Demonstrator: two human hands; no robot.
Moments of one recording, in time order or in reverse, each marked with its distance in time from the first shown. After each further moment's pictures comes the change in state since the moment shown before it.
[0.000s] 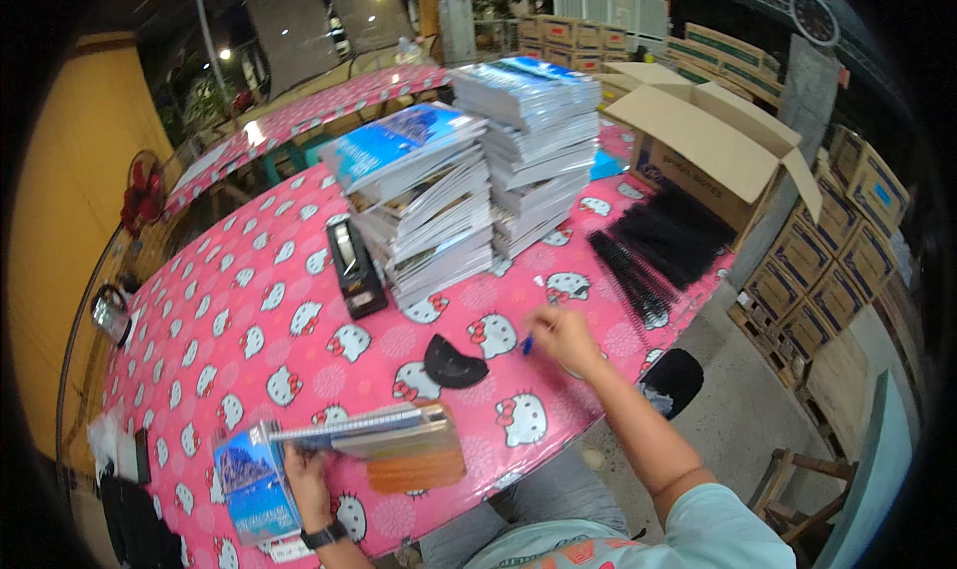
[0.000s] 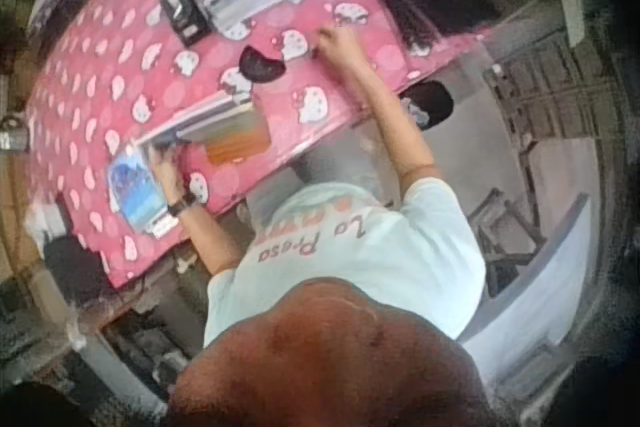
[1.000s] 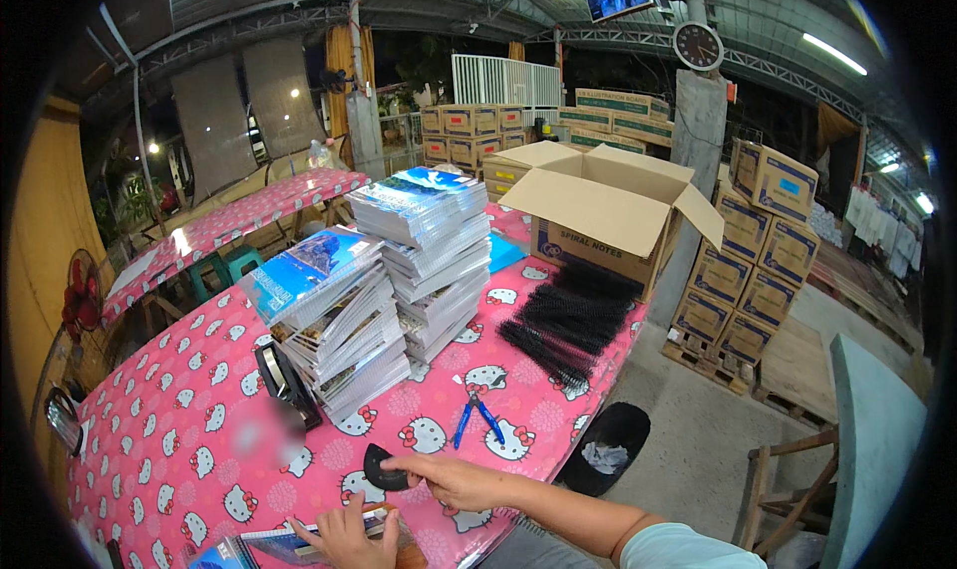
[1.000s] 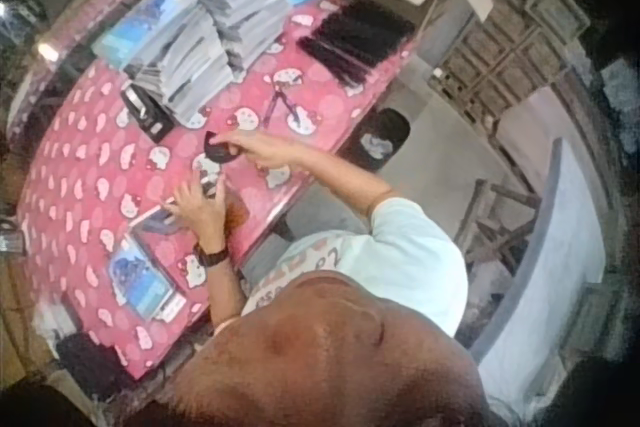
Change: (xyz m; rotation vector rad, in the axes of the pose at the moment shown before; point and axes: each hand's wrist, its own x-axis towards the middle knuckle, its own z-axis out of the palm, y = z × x) left_hand -0.027 0.057 0.157 1.234 -0.118 0.609; right_hand -0.030 -0.105 -0.012 0.255 -0.582 -0.145
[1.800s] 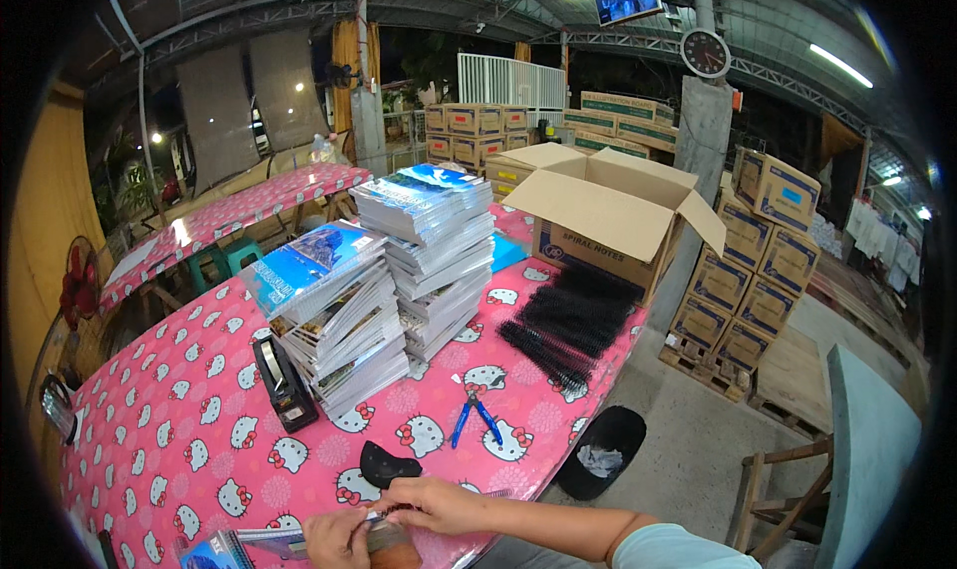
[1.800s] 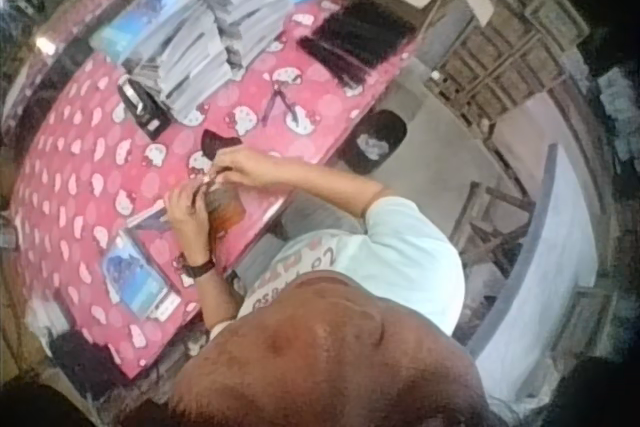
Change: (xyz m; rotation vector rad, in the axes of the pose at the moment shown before) left_hand 0.001 -0.022 -0.022 -0.468 0.033 0.132; right_hand 0.008 0.010 0.043 -0.019 0.070 -0.213
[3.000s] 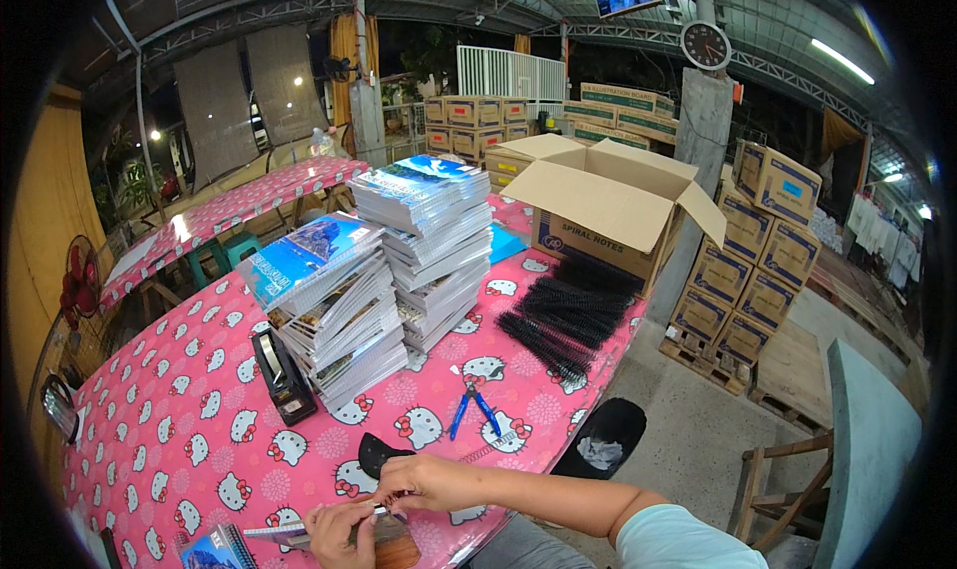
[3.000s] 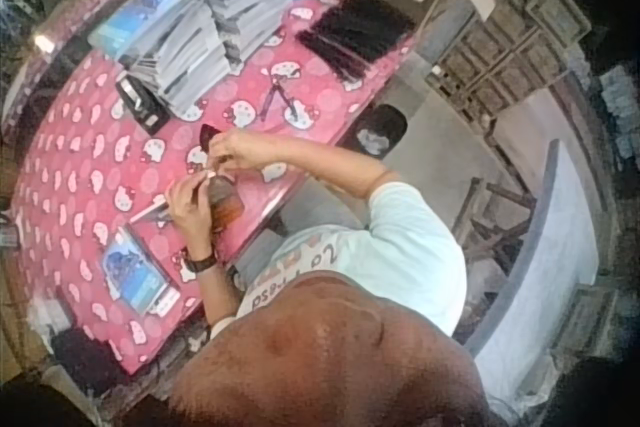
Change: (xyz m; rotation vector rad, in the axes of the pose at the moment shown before) left_hand 0.002 0.010 0.007 -0.067 0.050 0.056; right_hand 0.013 0.002 -0.026 -0.021 -0.144 -0.136
